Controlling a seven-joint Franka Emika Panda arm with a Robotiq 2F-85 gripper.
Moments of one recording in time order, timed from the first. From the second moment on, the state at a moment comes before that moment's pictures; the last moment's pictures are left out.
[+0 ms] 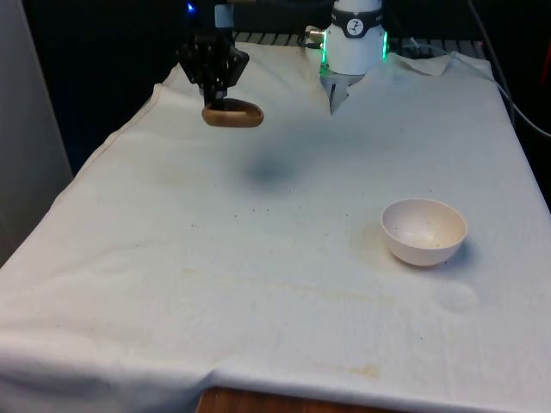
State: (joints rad) arm 0.04 0.21 -0.41 -2.23 0.30 2.60 -0.19
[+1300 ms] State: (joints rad) arm 0.04 0.11 -0.23 -2.21 -0.05 2.58 0.18
